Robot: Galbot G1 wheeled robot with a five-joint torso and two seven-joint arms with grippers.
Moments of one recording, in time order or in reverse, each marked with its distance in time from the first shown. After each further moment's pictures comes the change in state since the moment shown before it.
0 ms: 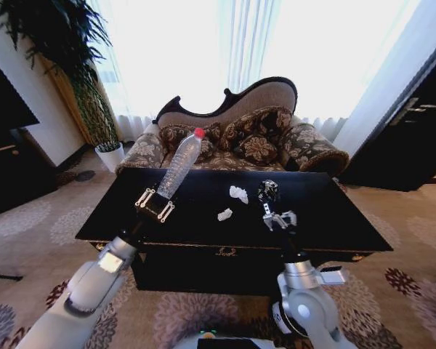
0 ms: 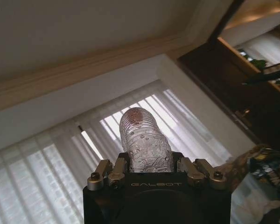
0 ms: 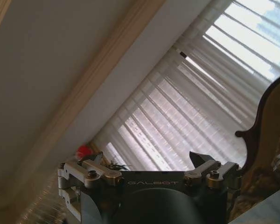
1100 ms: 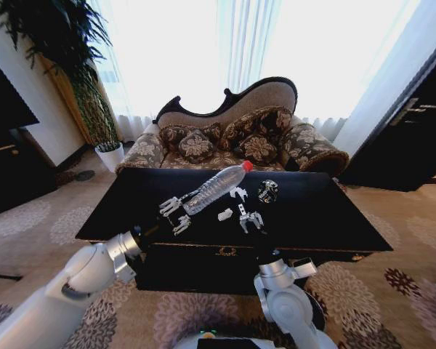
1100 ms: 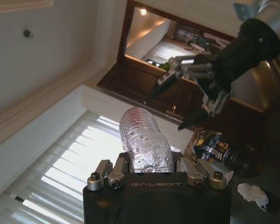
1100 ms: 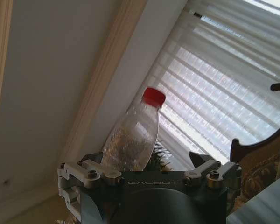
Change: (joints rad) left arm -0.225 0.254 0.149 0.045 0.217 -0.052 0.090; right arm 0.128 -0.066 -0.187 -0.047 0.093 -0.042 -0.004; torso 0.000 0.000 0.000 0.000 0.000
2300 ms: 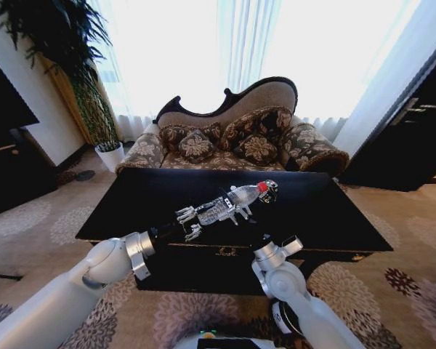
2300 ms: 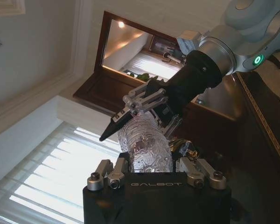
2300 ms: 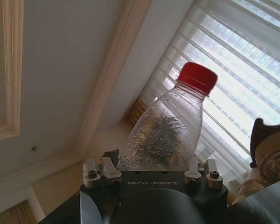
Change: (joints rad) left arm -0.077 0.014 0.157 0.054 0.067 -0.028 0.014; right arm 0.175 -0.191 -0.049 -0.074 0.138 -0.009 -0.026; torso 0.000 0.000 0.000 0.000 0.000
